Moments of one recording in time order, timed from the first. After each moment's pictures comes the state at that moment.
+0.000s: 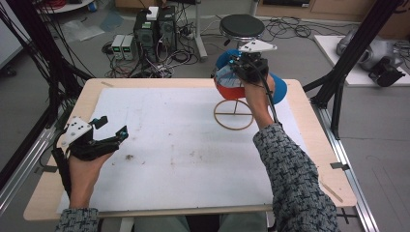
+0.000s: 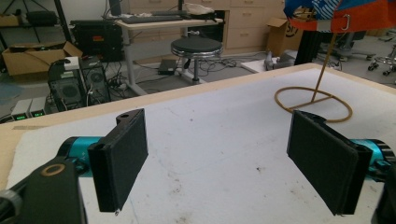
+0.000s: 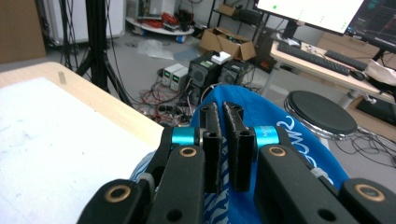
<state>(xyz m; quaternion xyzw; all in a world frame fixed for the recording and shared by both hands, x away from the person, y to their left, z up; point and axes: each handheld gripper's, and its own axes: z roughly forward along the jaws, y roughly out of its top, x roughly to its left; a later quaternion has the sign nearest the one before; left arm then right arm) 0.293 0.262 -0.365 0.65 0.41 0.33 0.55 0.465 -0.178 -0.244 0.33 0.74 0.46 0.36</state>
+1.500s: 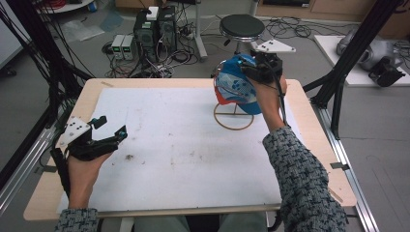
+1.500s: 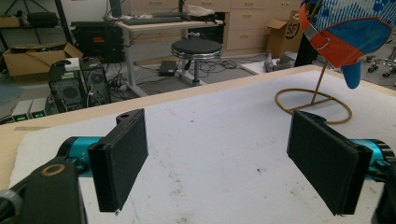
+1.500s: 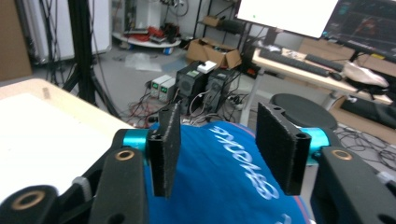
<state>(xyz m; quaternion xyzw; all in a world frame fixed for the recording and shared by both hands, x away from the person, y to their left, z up) 0.292 0.264 -0.364 0.65 0.41 0.33 0.55 0.456 -0.211 -0.239 0.35 0.70 0.48 0.38</state>
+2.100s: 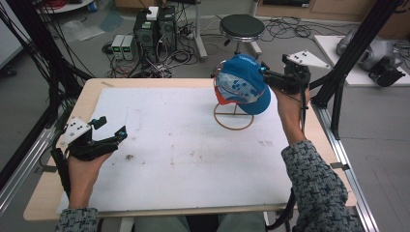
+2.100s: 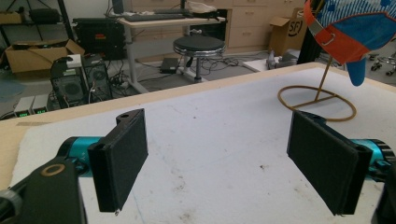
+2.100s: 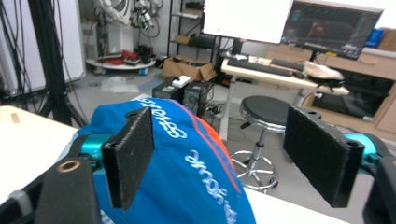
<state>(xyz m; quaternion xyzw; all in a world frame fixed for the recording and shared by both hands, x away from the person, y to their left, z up) 0.294 0.266 -0.367 0.65 0.42 0.33 0.55 0.425 -0.272 -0.248 0.40 0.64 0.51 0.41</state>
